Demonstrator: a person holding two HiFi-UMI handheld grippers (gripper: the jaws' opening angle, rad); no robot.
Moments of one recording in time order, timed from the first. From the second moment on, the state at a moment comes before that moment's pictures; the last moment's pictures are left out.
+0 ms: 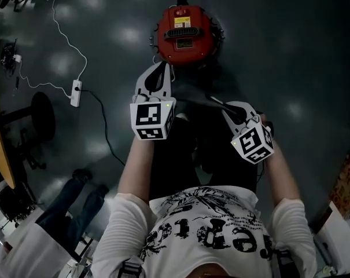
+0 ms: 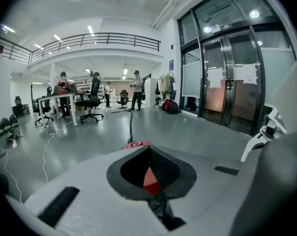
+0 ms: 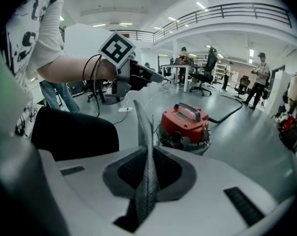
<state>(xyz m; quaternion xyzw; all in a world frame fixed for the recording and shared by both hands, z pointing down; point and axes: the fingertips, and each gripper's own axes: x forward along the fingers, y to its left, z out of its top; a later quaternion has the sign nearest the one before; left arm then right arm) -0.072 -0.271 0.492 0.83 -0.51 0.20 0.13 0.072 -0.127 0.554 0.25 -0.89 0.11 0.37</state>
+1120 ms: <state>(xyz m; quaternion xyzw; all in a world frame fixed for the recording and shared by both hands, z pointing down) -0.055 -0.394 0.639 0.85 -0.36 0.34 -0.16 0.039 -0.162 0.677 0.19 -0.92 0.05 0.34</state>
